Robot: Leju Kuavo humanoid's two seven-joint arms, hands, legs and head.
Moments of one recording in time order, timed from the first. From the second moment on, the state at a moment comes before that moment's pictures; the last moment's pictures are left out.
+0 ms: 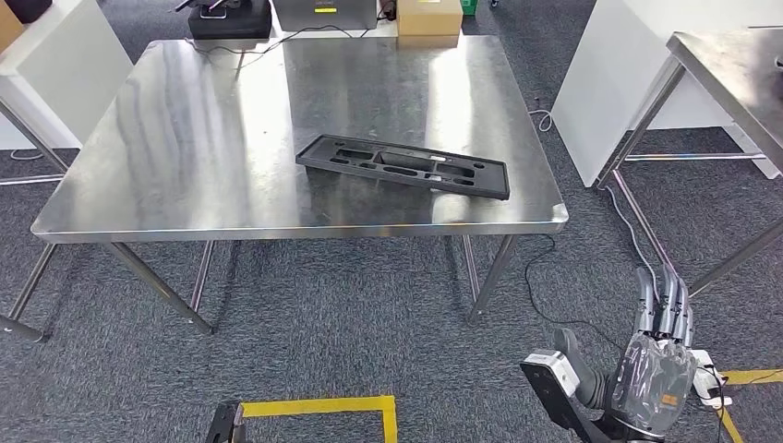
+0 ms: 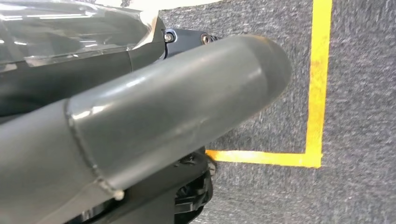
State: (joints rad) left arm -0.25 -0.17 1.23 -0.19 -0.84 0.06 -0.33; right arm 0.21 0.12 0.13 -1.77 1.34 -0.57 -0.12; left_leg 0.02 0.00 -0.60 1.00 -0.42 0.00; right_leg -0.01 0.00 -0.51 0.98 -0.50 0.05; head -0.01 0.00
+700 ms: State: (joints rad) left arm -0.25 -0.17 1.23 -0.19 -0.85 0.05 -0.32; right arm 0.12 0.17 -0.05 -1.51 1.20 -0.49 -0.17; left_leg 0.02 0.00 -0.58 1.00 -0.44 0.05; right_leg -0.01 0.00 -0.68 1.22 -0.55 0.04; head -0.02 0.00
